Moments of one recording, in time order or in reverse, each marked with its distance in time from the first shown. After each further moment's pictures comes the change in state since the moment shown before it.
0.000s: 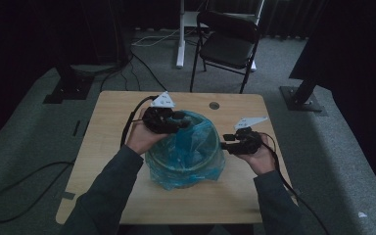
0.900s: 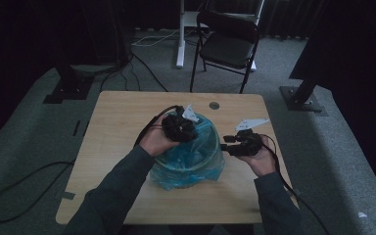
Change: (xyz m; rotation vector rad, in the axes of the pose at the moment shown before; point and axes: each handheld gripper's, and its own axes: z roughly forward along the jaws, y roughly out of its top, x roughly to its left) left arm -0.021 0.004 0.049 0.289 0.041 0.142; right arm -0.001 -0.006 0.001 -0.010 0.015 0.001
